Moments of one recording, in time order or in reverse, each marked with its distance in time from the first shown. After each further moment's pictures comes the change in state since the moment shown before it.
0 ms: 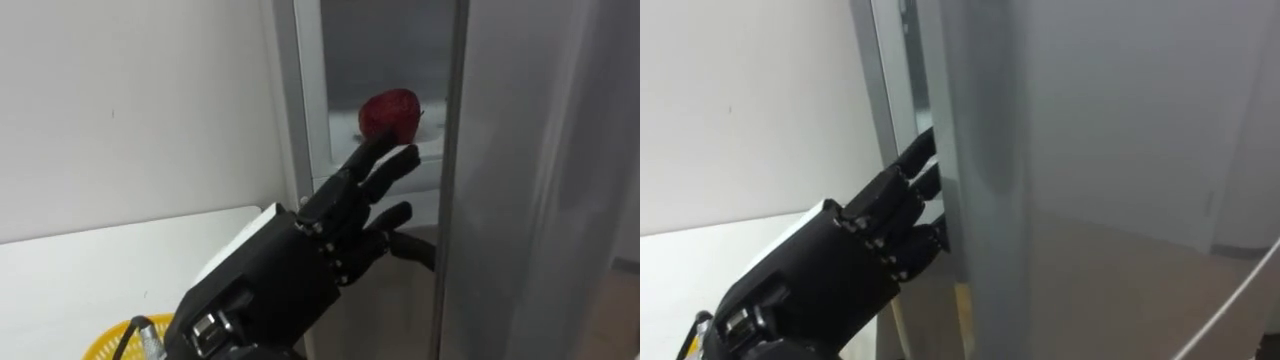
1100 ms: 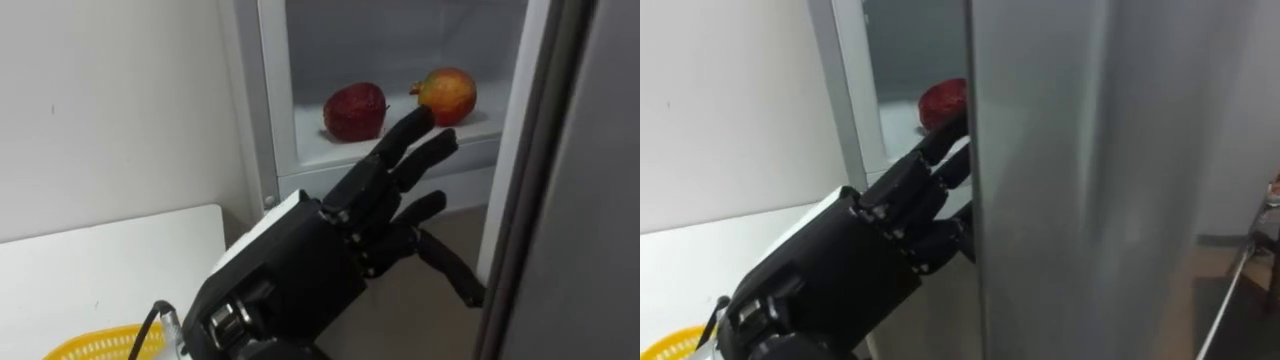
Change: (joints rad) left arm -0.079 0.002 -0.058 -0.006 -0.036 -0.001 0.020; right arm -0.005 -0.013 -0.005 0.004 0.044 -0.012 -0.036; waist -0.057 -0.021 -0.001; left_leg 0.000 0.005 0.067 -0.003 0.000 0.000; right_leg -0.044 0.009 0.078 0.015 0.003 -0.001
